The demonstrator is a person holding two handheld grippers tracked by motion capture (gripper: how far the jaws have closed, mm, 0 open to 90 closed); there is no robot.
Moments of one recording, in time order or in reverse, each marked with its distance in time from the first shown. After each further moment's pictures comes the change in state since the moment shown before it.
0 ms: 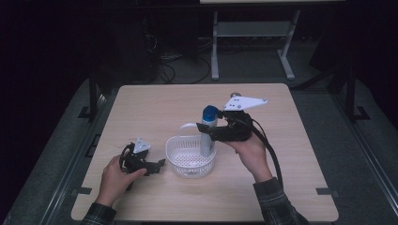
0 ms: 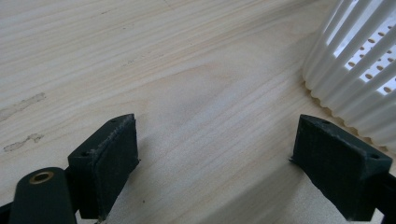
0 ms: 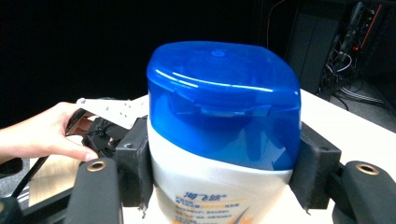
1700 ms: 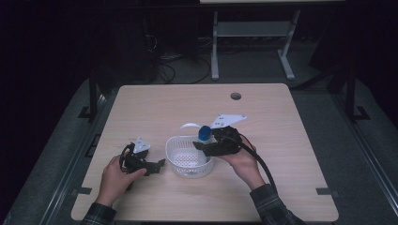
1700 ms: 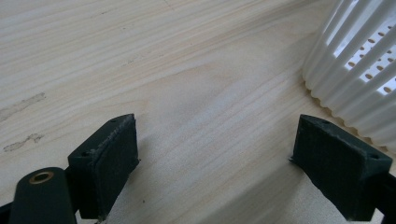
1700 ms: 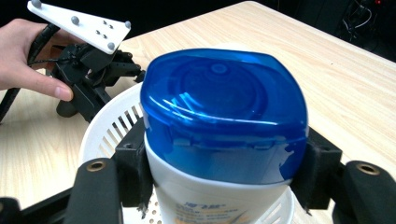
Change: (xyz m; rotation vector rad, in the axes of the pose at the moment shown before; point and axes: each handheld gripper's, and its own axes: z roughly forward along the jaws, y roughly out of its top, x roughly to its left) left arm 0.000 0.000 0.000 -0.002 0.000 0.000; right arm 0.004 -0.051 0.041 0.170 -0.003 -0.029
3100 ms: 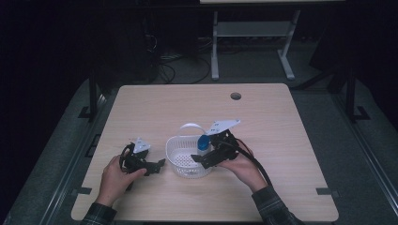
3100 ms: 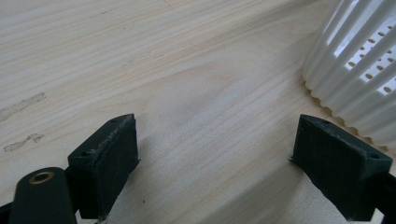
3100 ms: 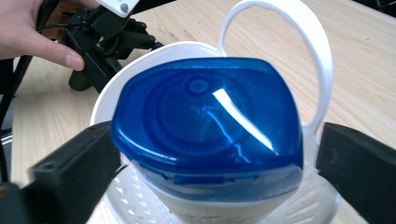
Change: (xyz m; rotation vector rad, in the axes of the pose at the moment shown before) left arm 0.000 0.000 0.000 0.001 -0.001 -0.001; right arm 0.006 -0.012 0.012 0.078 0.057 -0.012
